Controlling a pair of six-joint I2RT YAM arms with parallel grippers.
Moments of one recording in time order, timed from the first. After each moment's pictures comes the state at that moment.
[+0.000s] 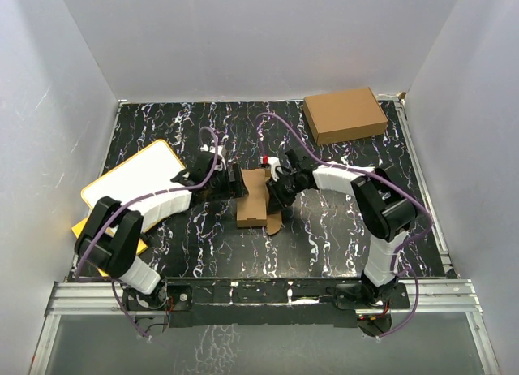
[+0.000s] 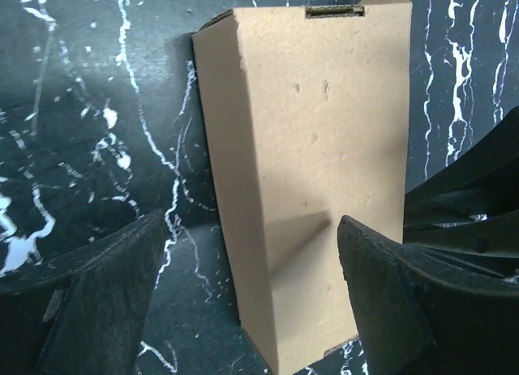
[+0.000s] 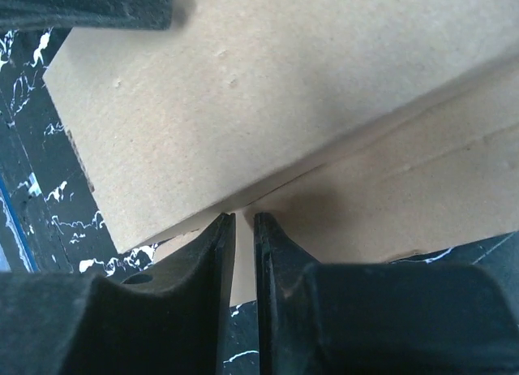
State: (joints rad) left arm -0.52 1.56 0.84 -0.10 0.11 -0.59; right arm 0.49 1.86 1.08 -0.30 -0.74 -0.17
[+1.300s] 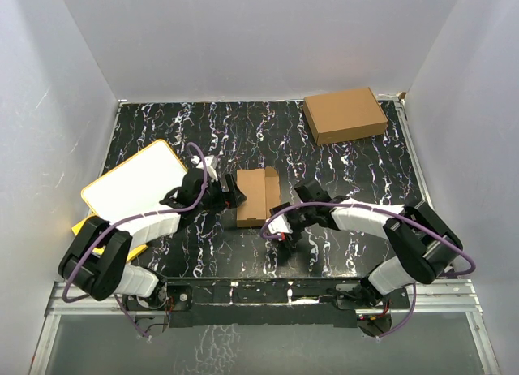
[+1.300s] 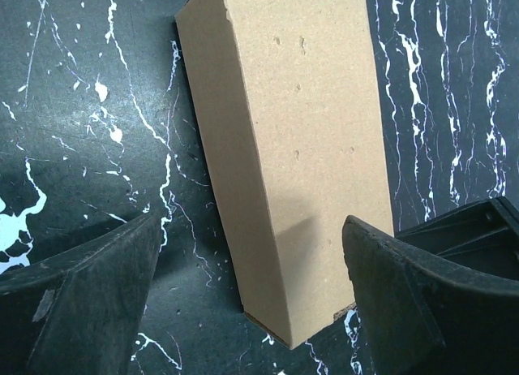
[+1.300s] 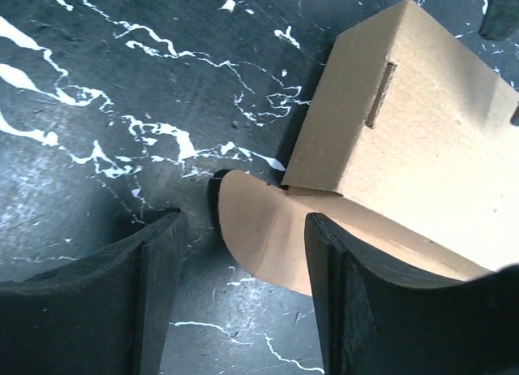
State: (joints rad) left arm -0.51 1.37 0.55 0.20 0.14 -0.60; right arm 0.63 1.48 0.62 -0.10 -0.76 -1.29
